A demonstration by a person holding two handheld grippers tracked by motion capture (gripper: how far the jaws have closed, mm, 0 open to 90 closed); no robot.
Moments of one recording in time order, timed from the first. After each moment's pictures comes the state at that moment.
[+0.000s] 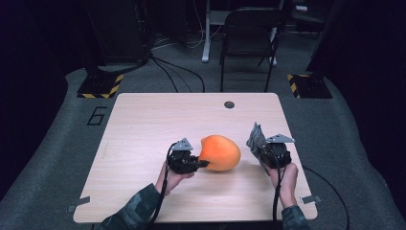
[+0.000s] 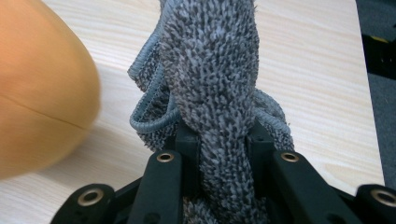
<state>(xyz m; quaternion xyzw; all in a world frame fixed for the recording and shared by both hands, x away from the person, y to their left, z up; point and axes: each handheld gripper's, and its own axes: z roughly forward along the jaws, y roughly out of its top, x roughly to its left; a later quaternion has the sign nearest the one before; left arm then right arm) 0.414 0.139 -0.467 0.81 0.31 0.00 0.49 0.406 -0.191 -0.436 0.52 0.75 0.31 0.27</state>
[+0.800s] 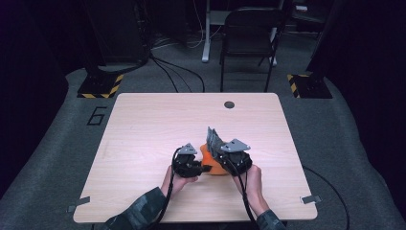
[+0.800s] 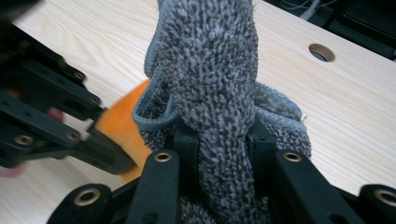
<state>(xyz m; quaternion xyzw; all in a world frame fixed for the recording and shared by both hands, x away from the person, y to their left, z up) 0.412 0.125 -0.492 0.82 0.32 0.01 0.48 0.382 -0.074 -0.427 0.39 0.80 0.35 0.27</state>
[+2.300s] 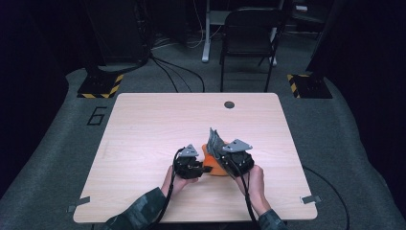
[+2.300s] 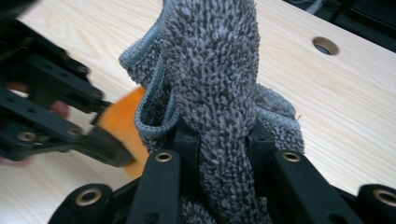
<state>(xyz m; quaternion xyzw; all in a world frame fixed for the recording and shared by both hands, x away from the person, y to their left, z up) 0.411 0.123 -0.495 0.82 0.30 0.03 0.48 0.381 -0.081 -0.425 0.40 0.81 0.35 0.26</state>
